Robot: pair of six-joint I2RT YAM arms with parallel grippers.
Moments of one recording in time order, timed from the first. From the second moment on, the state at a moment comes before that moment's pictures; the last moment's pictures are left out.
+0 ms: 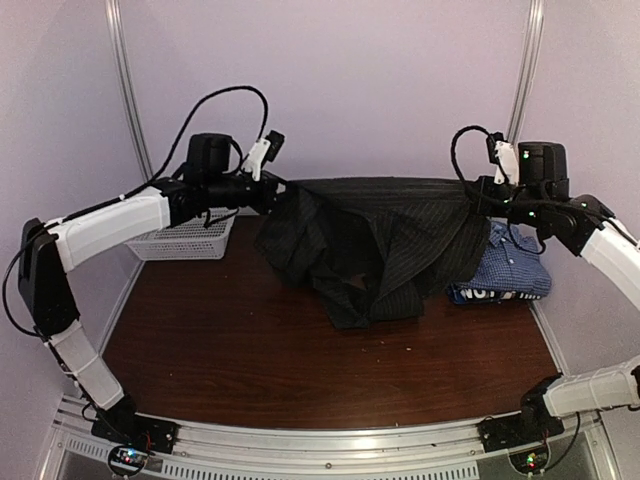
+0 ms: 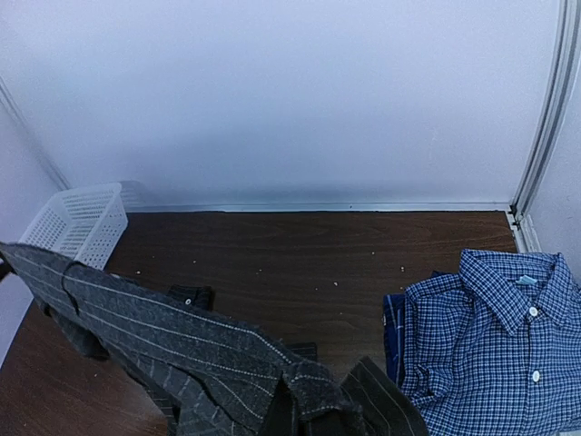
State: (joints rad) left arm -0.60 1.69 1.46 -0.11 0.40 -0.02; right arm 0.40 1.12 1.22 -0.46 0.14 0.28
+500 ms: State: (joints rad) left arm -0.56 1.77 1.72 -0.23 0.38 0.00; right arm 0.40 1.11 1.24 -0.46 -0.02 0.24
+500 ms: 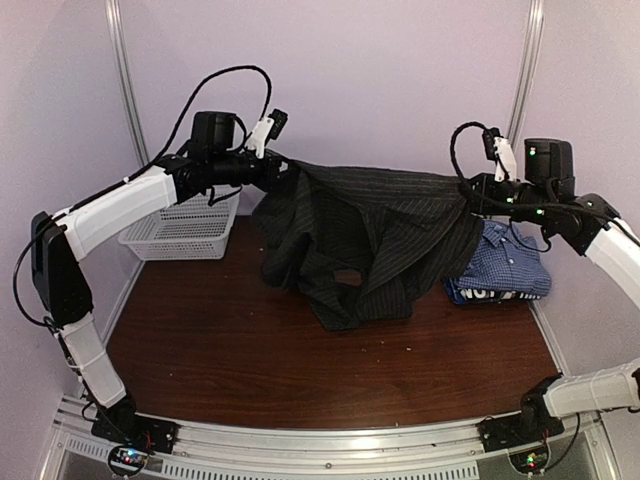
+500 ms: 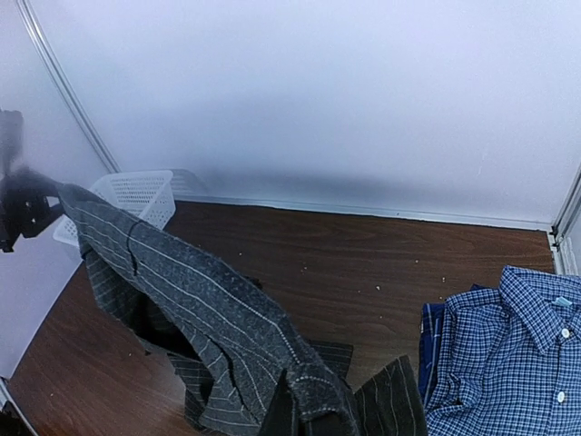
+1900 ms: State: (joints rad) left arm -0.56 2.04 1.53 -0.18 0.18 0.00; right arm 0.19 1.59 1.14 -0.30 0.07 0.28
